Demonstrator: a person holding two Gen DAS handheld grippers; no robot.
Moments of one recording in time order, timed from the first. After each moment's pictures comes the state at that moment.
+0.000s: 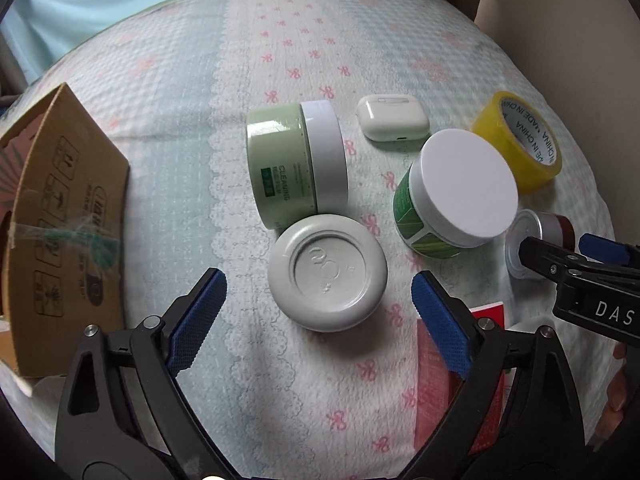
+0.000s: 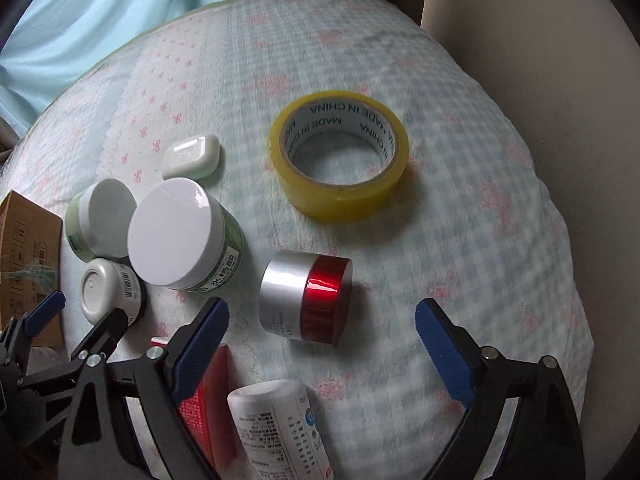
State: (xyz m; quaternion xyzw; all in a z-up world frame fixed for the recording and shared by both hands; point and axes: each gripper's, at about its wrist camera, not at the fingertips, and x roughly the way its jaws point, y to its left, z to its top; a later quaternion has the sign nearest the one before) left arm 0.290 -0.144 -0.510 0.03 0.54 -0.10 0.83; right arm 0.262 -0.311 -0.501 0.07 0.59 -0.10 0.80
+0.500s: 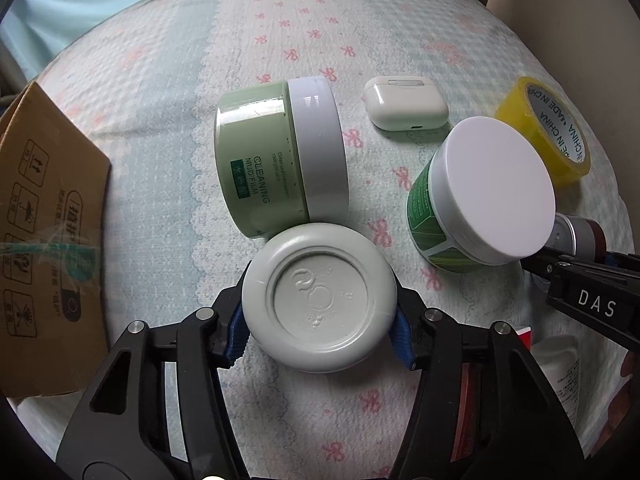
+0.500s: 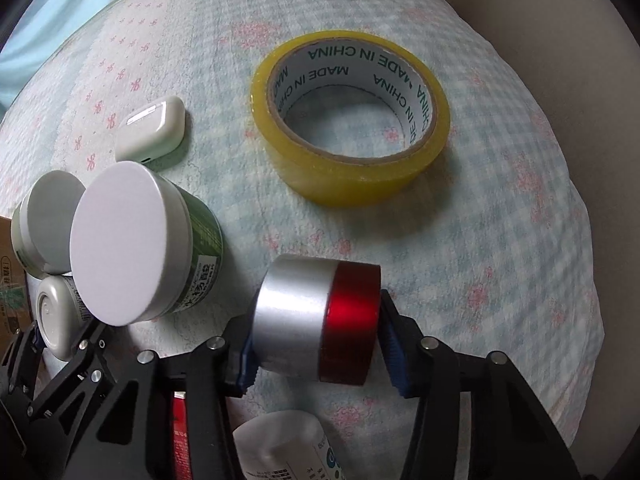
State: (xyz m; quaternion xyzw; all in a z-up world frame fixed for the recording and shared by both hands) left arm 0.304 -0.153 -0.527 0.04 0.55 -0.09 0.83; right arm 0.284 -0.310 -0.538 0.09 0.64 -0.13 0.76
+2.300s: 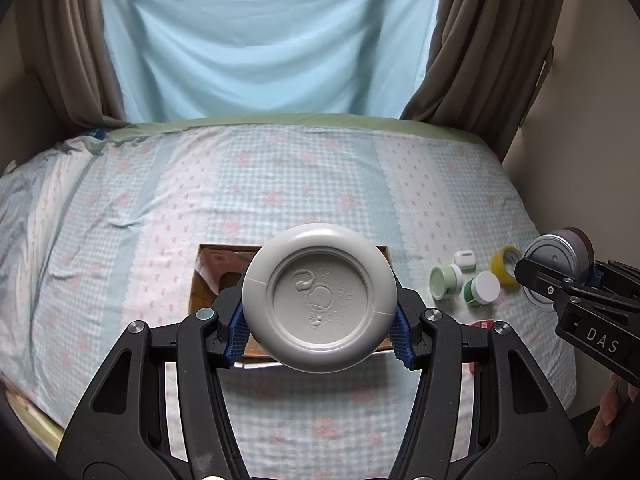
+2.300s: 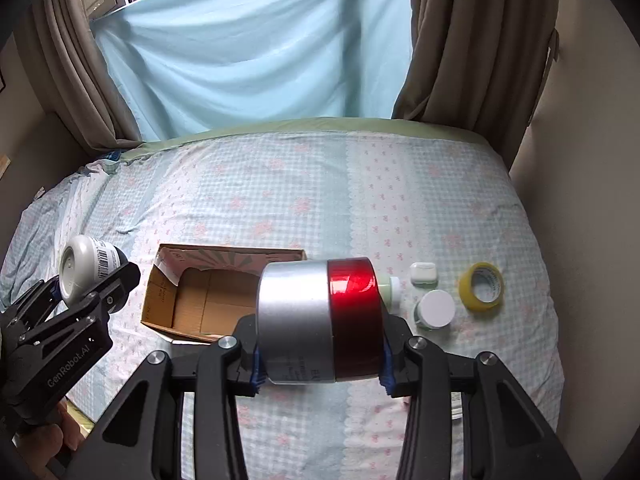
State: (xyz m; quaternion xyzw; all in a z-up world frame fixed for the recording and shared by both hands) left arm 0.241 0.154 -0.199 -0.02 0.44 -0.05 0.89; right arm 0.230 -0.039 -0.209 0.03 0.49 0.04 0.87
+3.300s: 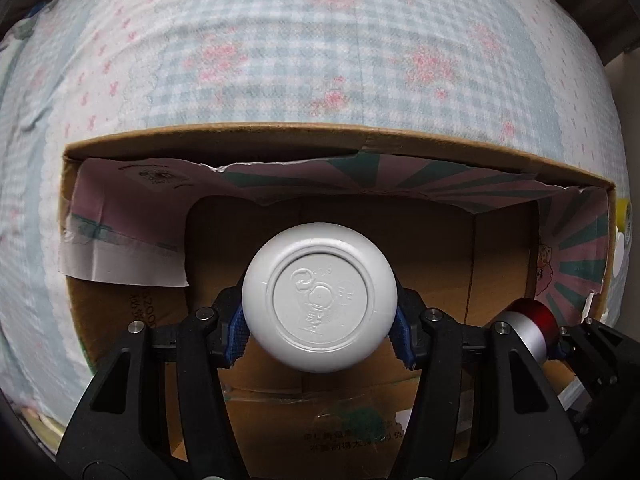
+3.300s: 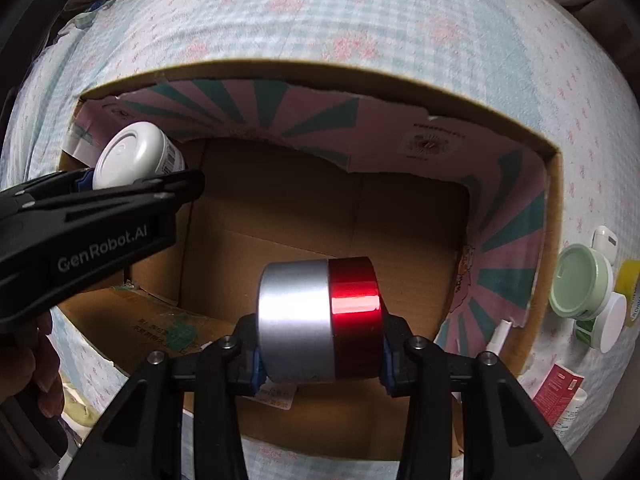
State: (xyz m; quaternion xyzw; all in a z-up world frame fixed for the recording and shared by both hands) left arm 0.411 0.230 -0.498 -0.03 0.69 -0.02 0.72; right arm 0.351 0.098 -0.487 -0.02 0.71 0.13 0.69
